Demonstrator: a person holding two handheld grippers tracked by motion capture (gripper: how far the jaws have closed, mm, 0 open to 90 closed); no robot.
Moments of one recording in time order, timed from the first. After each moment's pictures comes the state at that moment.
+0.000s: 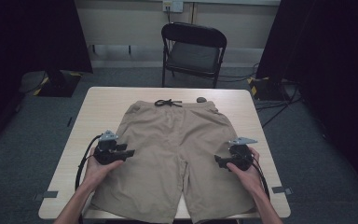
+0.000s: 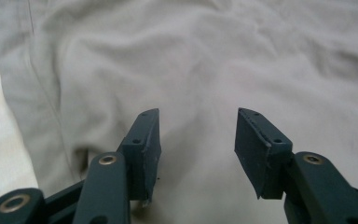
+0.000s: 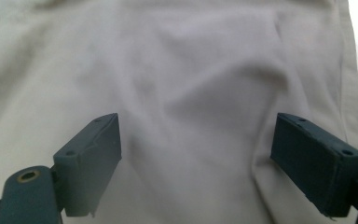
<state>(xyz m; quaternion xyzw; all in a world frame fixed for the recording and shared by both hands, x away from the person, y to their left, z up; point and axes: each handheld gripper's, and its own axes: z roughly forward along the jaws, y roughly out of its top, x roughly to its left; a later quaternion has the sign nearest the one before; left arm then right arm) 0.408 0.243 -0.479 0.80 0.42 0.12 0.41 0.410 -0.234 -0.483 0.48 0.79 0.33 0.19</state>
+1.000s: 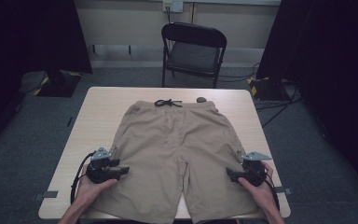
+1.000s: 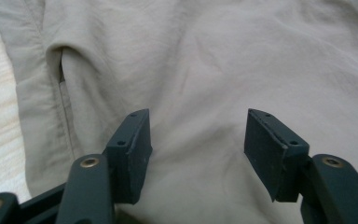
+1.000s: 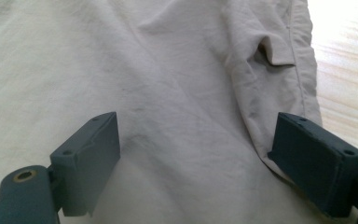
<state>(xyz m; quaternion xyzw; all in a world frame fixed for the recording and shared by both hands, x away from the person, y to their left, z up) 0.361 0.256 -0.493 0.80 0.43 0.11 0.41 0.366 -0.268 -0.496 0.49 0.78 0.32 0.21</state>
